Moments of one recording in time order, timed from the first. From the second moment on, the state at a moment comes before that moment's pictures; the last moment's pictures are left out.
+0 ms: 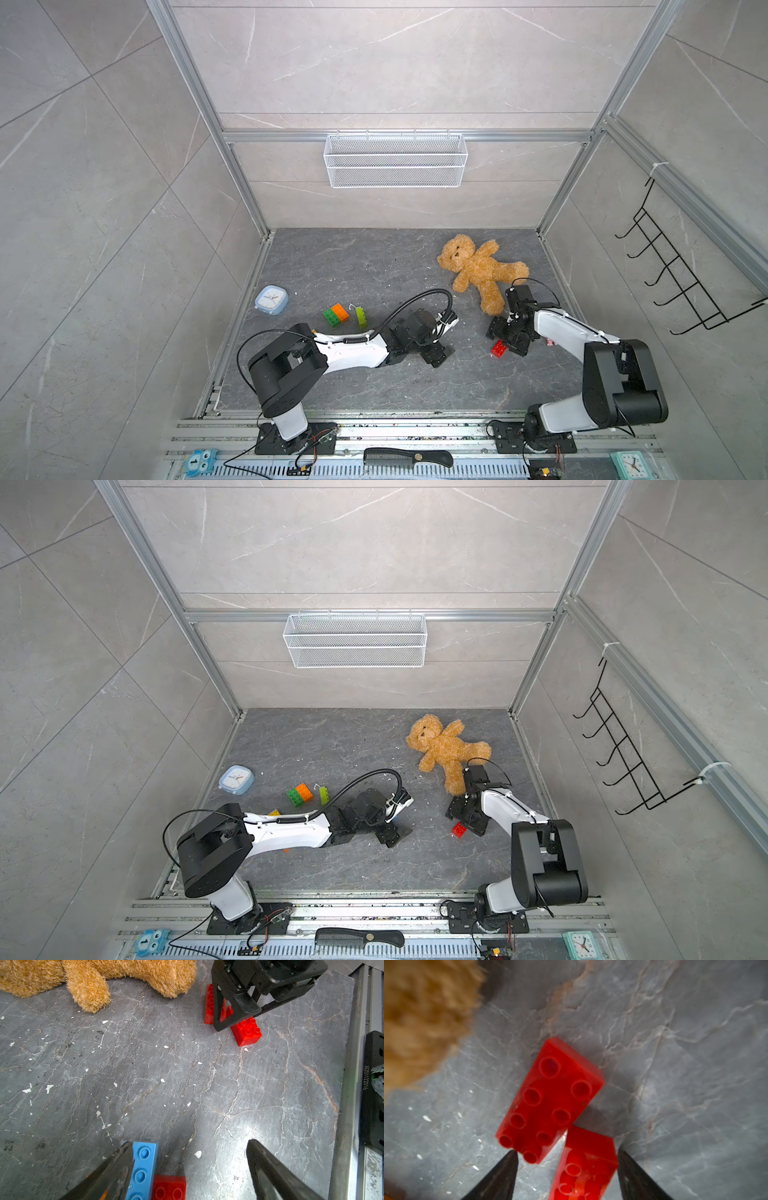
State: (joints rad) left arm -1.05 1.70 0.93 0.07 0.08 -0.02; right arm 0.09 1.46 0.73 -0.64 -0.09 0.61
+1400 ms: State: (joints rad) left arm -0.83 1.41 0.58 0.18 0.06 -0.17; right arm 0.51 1.53 0.88 -0.77 -0.19 0.45
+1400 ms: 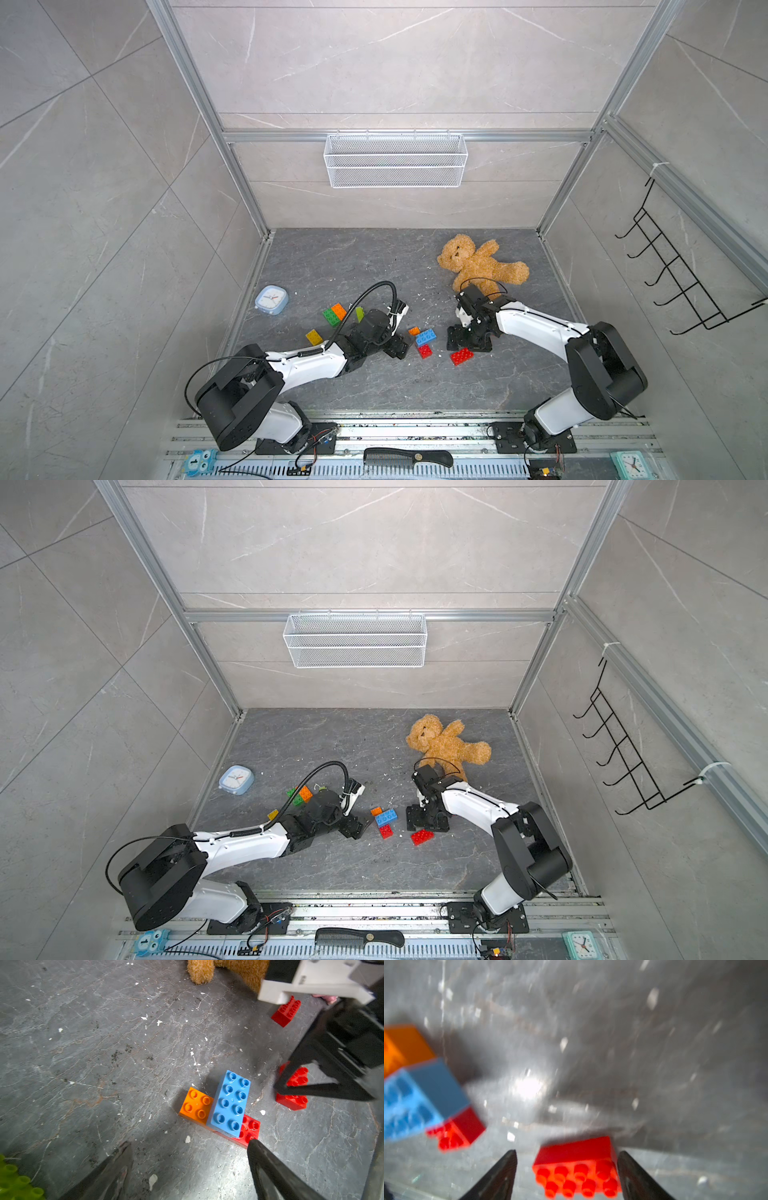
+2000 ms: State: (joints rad) left arm -0.82 1.41 0.58 0.18 0.06 -0.18; right arm 0.68 1.58 0.89 -0.84 -0.03 0.51
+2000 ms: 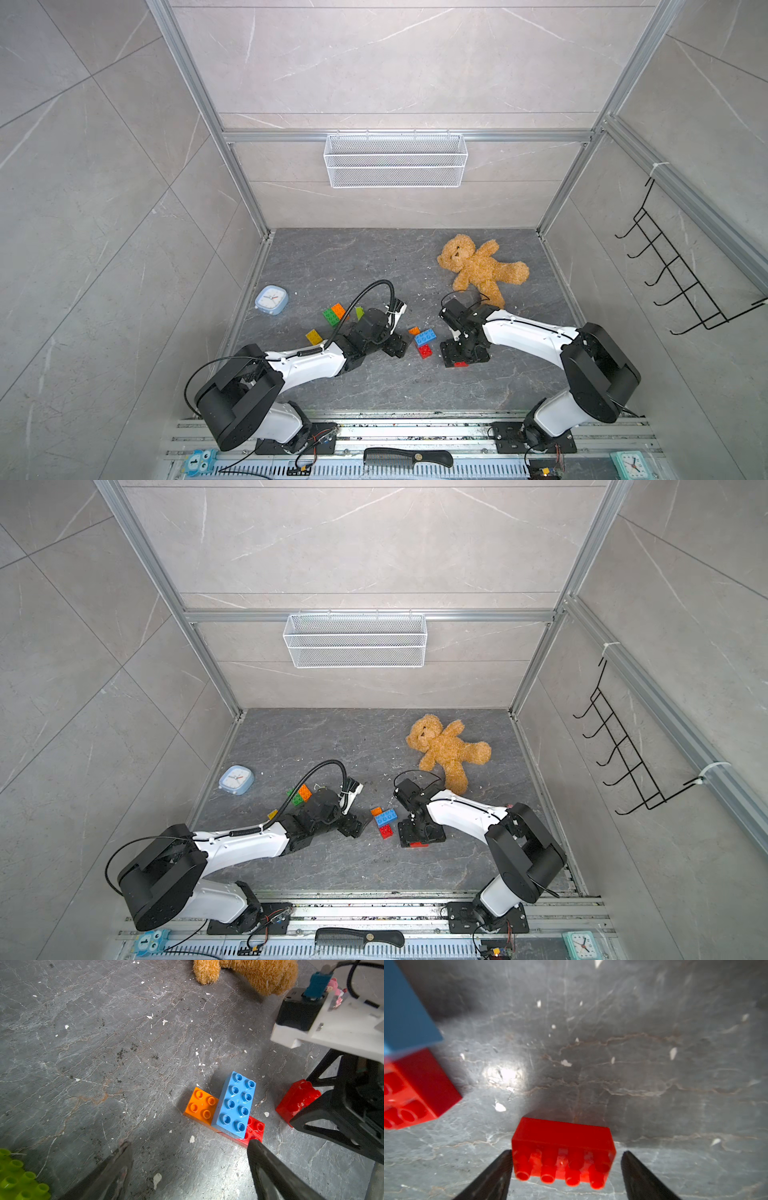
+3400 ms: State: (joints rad) left arm -1.01 1.35 0.48 0.02 -0.12 -0.13; right arm 0.82 1.64 1.17 -1.00 0.01 0.24
